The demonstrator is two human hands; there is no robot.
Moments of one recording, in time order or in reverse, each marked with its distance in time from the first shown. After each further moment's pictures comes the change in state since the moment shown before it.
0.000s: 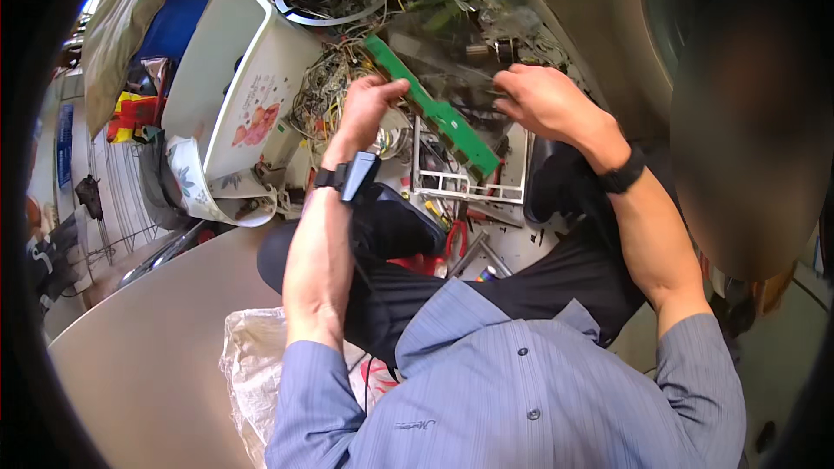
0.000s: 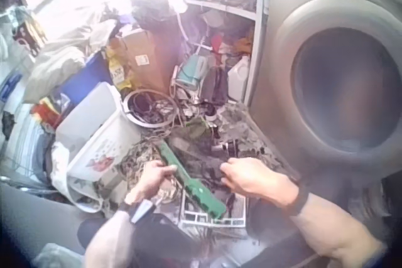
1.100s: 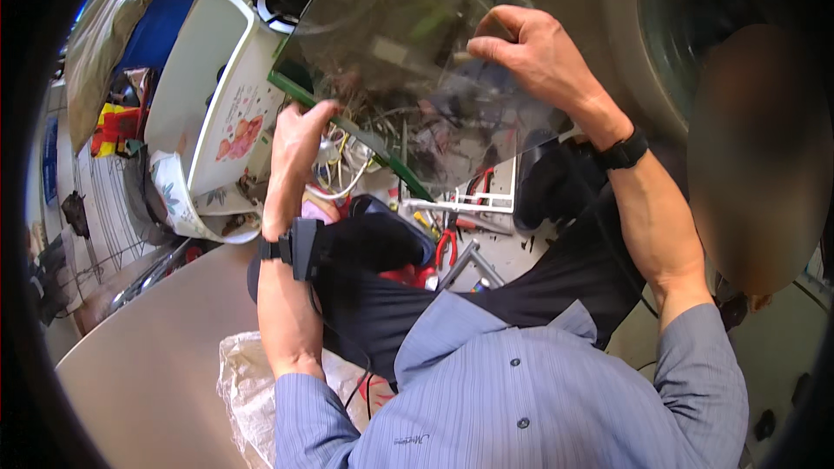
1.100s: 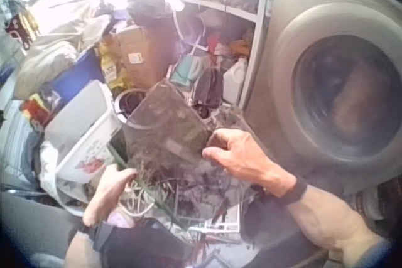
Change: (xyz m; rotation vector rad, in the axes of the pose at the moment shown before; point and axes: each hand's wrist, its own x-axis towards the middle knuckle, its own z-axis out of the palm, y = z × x) left_hand -0.057 0.063 -0.063 0.408 0.312 0.048; right_hand 0.051 -0.030 -0.059 0.485 0.320 0.173
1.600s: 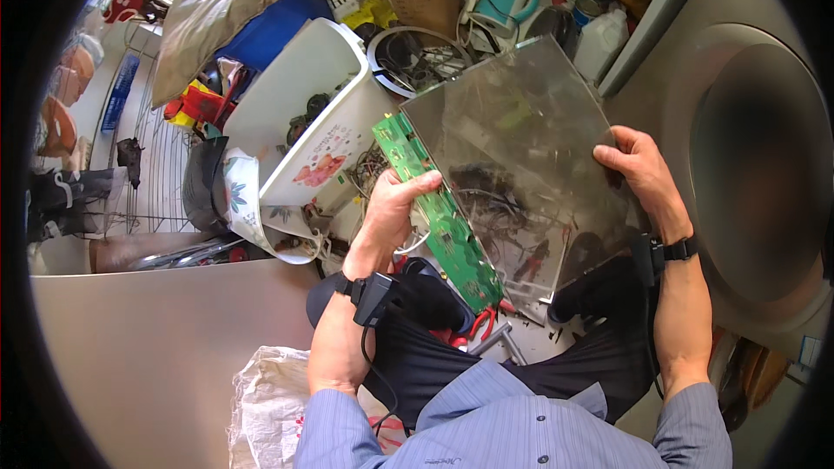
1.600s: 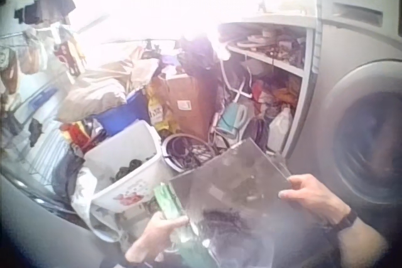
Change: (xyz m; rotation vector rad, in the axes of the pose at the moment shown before) left_hand -0.006 -0.012 -0.009 -1.032 -0.387 -0.021; right_hand 0.009 0.020 -0.045 0.381 -0.115 0.268
